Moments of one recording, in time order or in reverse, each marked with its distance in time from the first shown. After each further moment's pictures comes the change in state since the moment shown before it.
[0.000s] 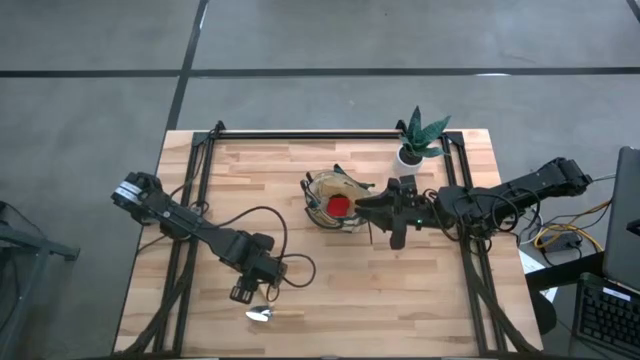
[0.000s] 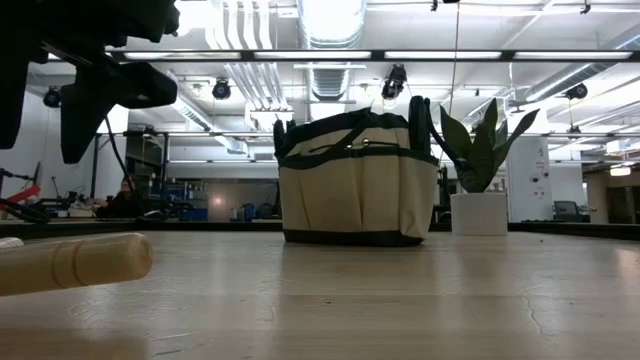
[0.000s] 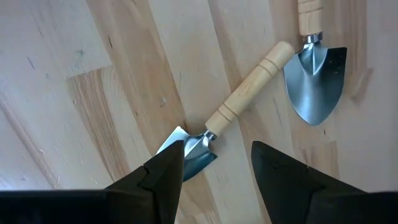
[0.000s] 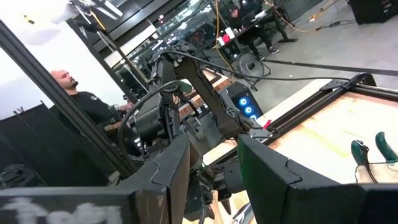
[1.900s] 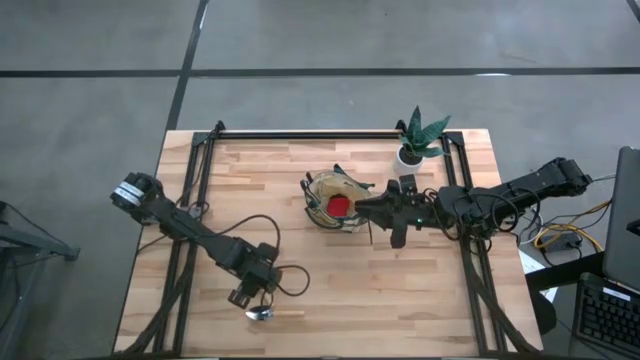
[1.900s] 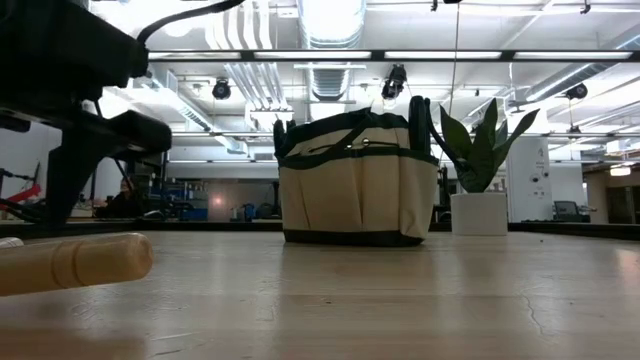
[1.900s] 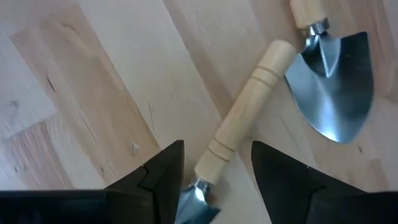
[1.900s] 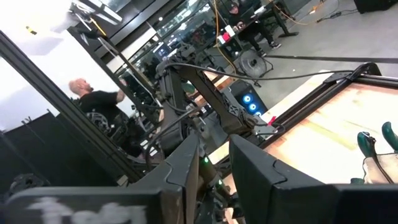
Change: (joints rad) left arm -0.037 -0.001 -0.232 0.355 0.007 0.129; right arm 0.000 0.000 0.000 0.000 -0.002 0.060
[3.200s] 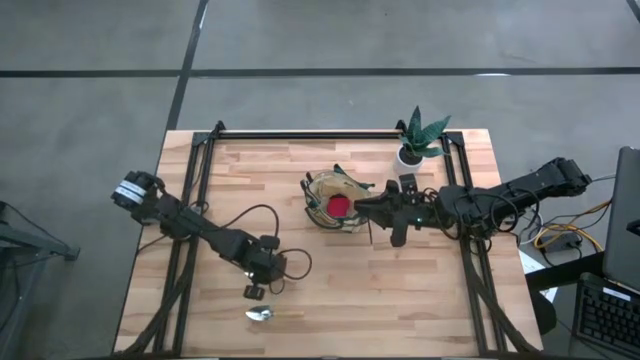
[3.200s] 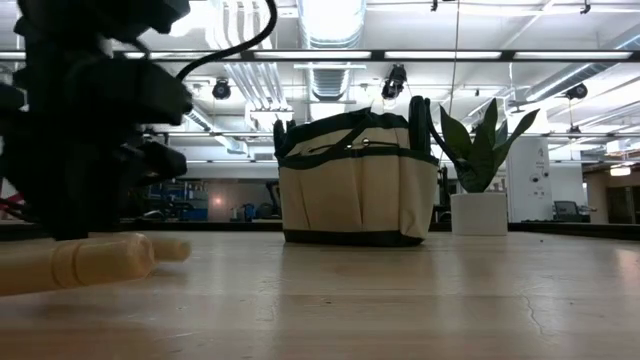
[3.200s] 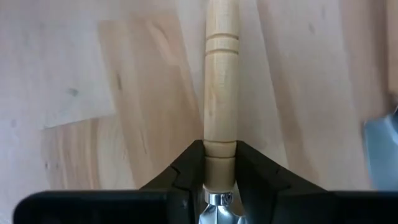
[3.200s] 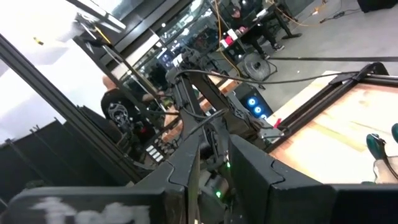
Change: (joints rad) left arm 0.079 0.000 -0.118 0.228 -0.064 -0.169; right arm 0.000 0.010 0.000 0.033 0.002 0.021
